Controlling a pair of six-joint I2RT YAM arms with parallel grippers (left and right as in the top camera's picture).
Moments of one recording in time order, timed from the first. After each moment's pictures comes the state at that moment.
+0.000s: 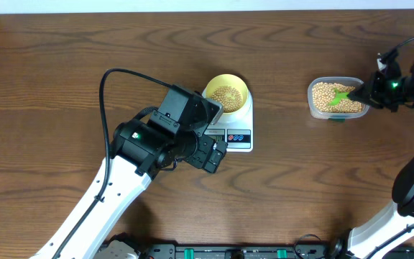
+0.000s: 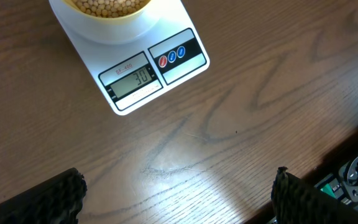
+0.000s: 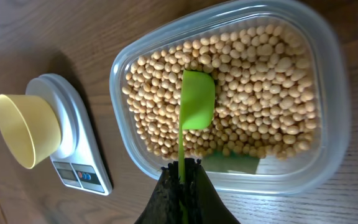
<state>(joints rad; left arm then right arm) -0.56 1.29 1.25 -1.07 0.21 -0.06 -0.38 1.92 1.56 -1.06 -0.59 -0.05</state>
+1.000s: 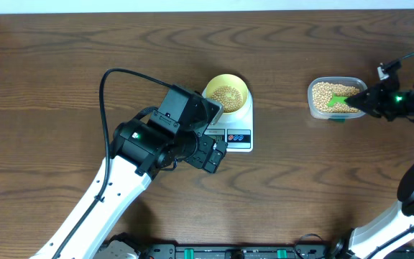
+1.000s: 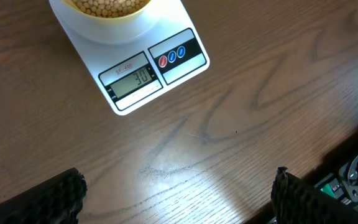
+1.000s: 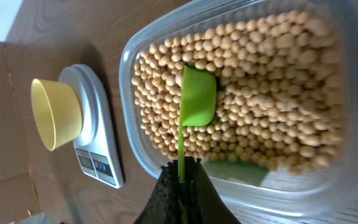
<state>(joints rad) -0.56 1.29 1.25 -1.07 0.21 -0.06 -0.46 1.93 1.42 -0.96 -0.78 -0.16</state>
